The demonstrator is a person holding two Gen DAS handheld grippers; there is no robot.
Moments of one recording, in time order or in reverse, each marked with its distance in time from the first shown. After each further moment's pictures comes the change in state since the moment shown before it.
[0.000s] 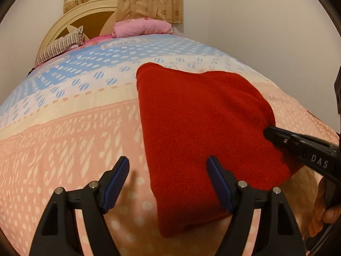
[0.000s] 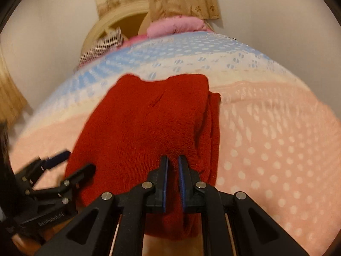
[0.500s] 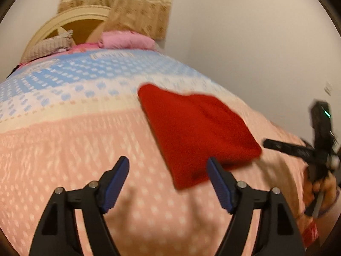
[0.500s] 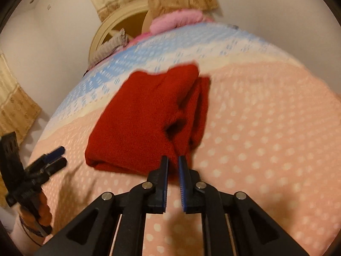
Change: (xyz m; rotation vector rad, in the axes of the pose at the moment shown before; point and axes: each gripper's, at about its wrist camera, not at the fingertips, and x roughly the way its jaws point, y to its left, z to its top) left arm -0.078 0.059 -0.012 -0.048 -0.113 -0.219; right arm -0.070 -0.015 -0.026 0.039 0.033 0.054
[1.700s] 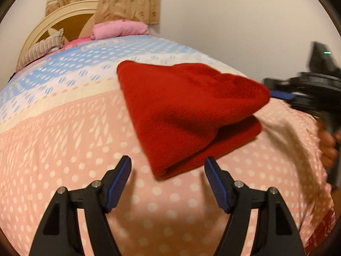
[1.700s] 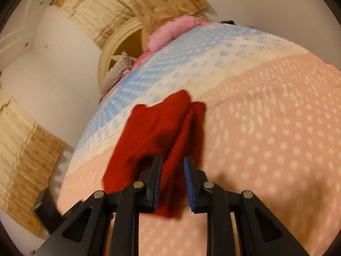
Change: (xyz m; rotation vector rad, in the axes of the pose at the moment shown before) left arm 0.047 -0.055 -0.035 0.098 0.119 0.079; right arm 0.011 -0.046 0.049 0.196 -0.040 0.221
